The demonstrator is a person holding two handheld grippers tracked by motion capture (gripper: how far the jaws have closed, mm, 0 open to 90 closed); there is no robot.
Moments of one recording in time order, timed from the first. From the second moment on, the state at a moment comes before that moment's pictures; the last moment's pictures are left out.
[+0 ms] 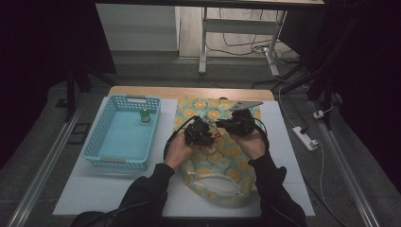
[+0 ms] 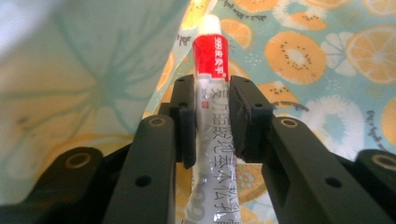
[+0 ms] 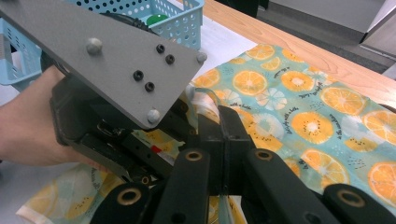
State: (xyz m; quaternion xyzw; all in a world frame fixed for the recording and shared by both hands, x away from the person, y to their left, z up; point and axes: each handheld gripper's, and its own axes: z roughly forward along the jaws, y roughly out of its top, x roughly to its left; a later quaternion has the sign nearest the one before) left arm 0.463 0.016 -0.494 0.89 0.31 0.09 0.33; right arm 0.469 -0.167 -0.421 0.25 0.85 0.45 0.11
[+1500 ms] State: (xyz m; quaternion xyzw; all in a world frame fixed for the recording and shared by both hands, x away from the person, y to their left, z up) left arm 0.440 0.119 -0.442 0.84 0.35 0.04 0.40; right arm 0.469 -0.169 -0.420 0.25 0.85 0.45 0.11
